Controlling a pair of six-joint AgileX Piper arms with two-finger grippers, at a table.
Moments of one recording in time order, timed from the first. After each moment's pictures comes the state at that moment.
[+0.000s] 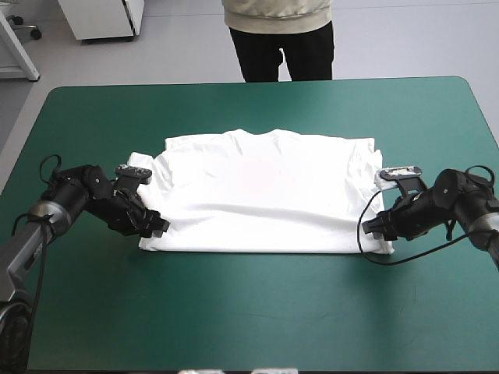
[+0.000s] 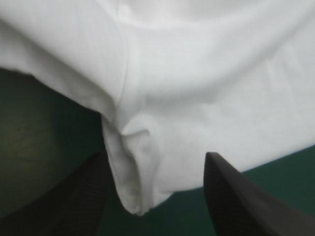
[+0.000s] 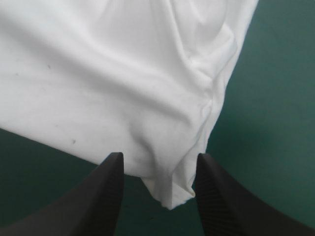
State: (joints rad) left arm -0.06 1.52 -1.02 -0.27 0.95 0.42; right arm 0.01 1.42 -0.96 0.30 0.92 -0.40
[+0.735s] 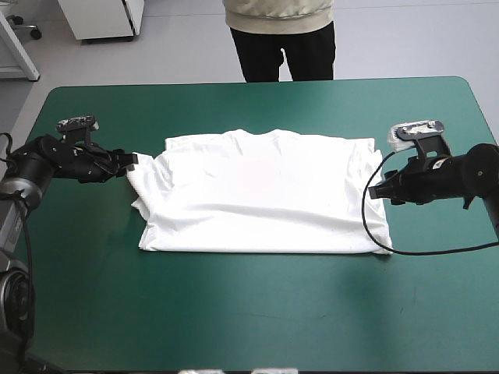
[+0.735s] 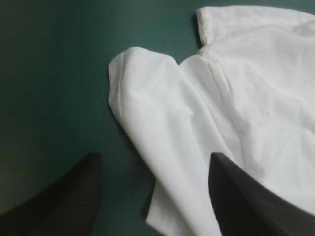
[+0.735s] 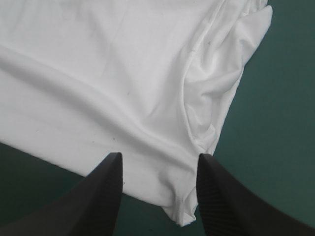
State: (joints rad) left arm 0.15 1.61 -1.25 -0.40 0.73 0.31; right arm 0.01 1.27 -1.21 0.34 1.03 -0.38
